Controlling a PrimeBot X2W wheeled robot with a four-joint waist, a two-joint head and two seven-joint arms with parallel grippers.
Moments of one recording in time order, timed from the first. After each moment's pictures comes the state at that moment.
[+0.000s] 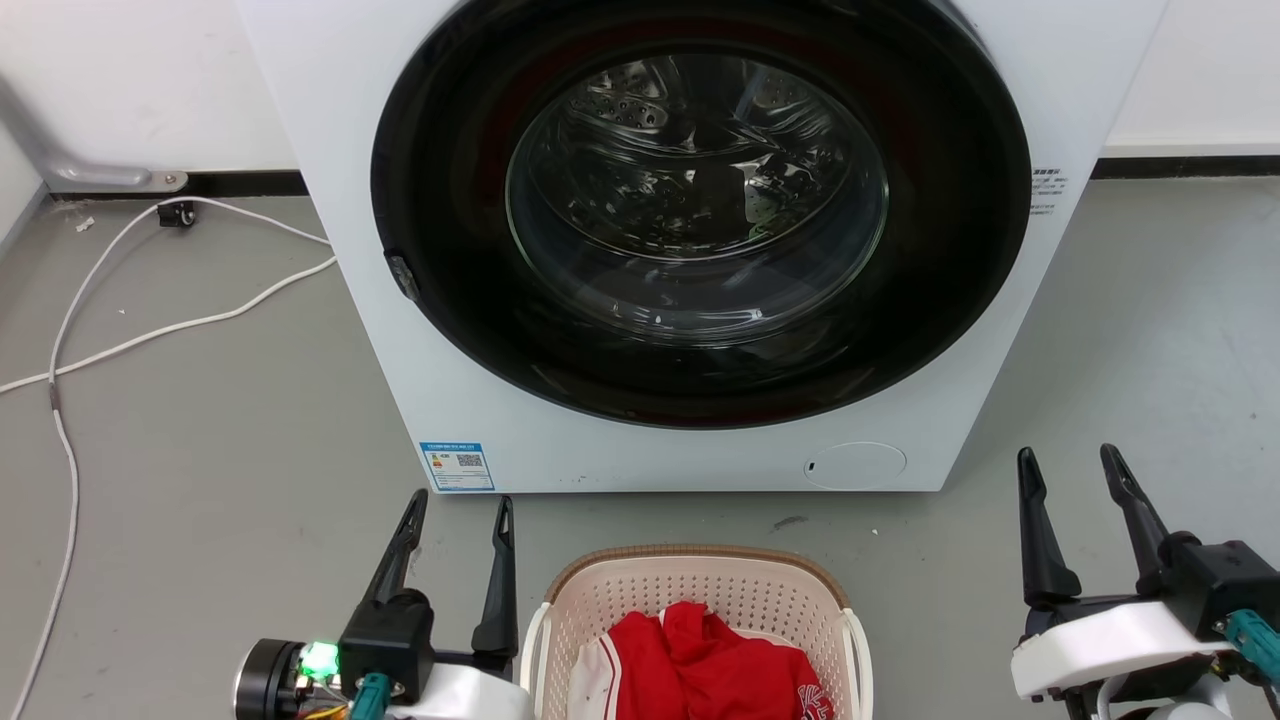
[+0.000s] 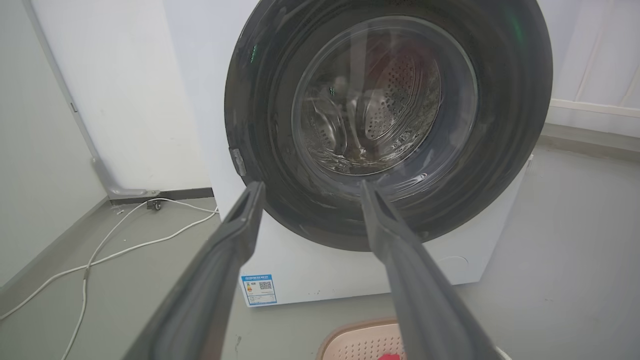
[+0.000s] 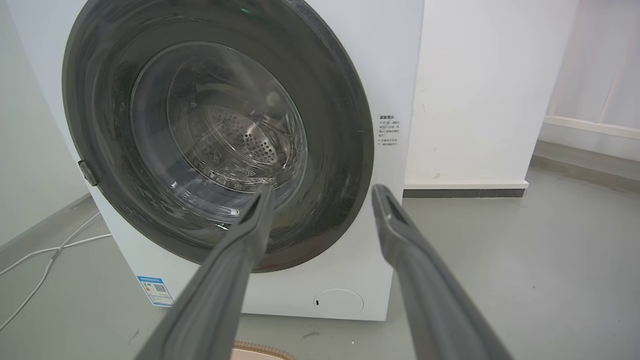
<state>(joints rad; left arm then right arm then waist) 0.01 0.22 -0.36 -0.01 -0.20 0.25 -0.21 -0.01 -0.05 -0.06 0.08 0.08 0.13 -0.20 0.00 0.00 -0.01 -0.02</state>
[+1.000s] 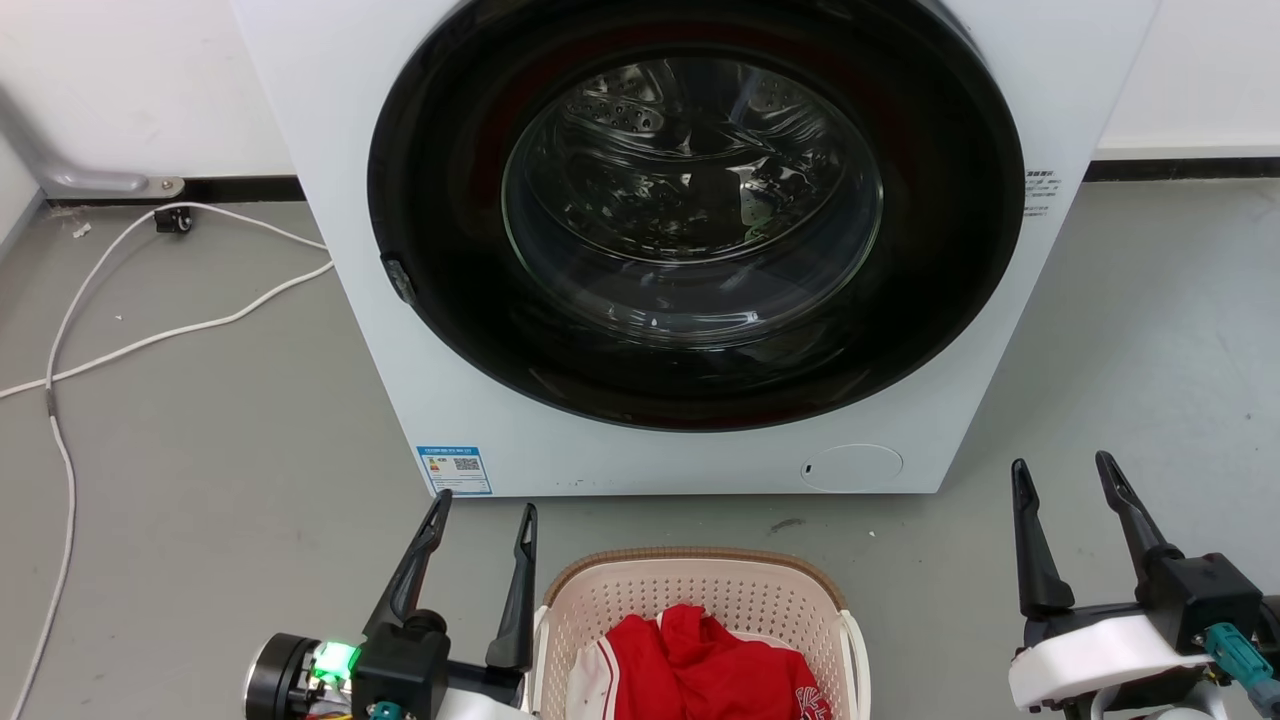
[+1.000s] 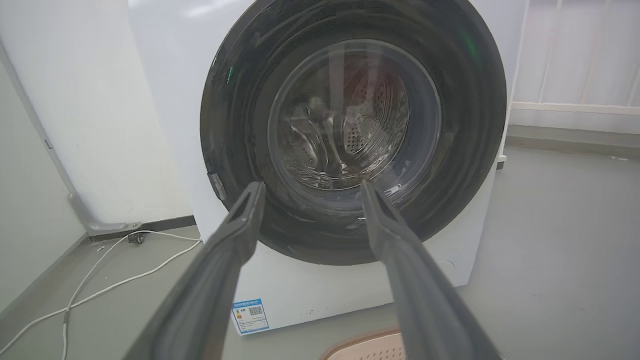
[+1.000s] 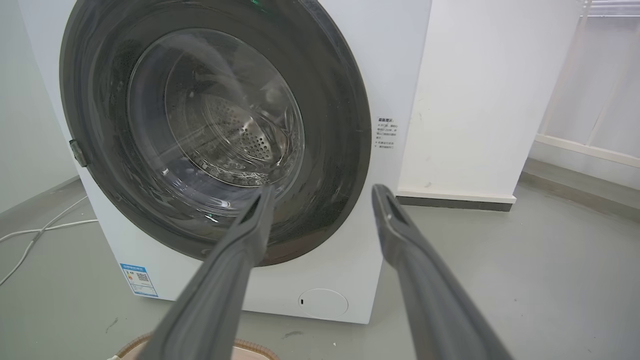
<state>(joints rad) 0.06 0.14 -0.28 -0.02 -0.06 0.10 -0.26 -0.01 -0.05 -0.06 0.12 -0.01 0.13 -0.26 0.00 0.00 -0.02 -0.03</state>
